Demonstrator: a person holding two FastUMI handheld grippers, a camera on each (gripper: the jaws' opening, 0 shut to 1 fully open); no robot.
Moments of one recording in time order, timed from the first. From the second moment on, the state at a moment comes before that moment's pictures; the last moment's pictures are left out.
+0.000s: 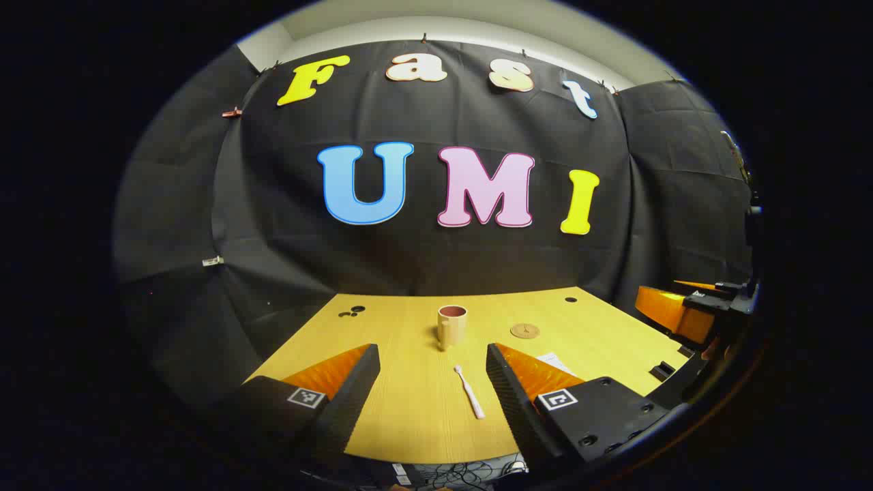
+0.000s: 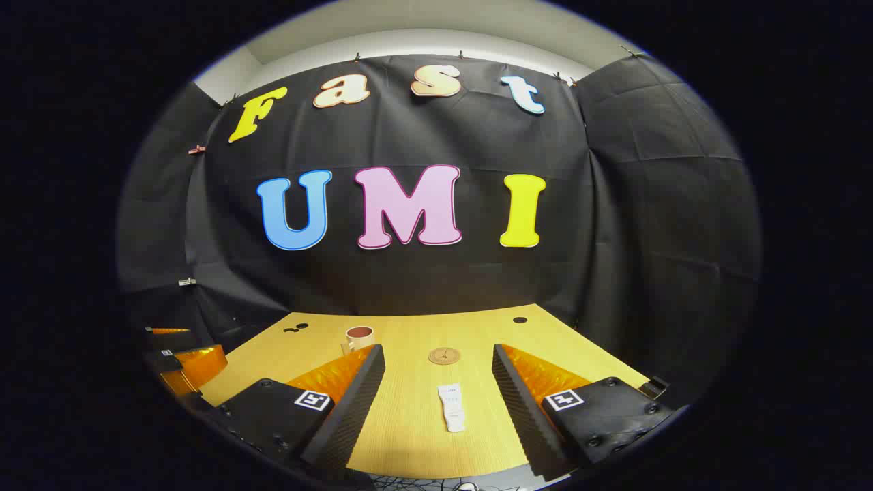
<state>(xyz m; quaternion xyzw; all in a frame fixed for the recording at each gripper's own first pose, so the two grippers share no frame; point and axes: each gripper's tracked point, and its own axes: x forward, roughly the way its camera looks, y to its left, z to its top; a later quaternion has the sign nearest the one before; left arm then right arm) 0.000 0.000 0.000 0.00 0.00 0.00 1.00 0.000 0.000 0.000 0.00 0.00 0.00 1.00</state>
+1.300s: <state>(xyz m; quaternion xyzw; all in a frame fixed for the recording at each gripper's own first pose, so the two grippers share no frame) 0.018 0.003 -0.019 0.00 0.02 0.00 1.00 0.037 -0.019 -0.057 0.00 0.10 -0.01 0.99</state>
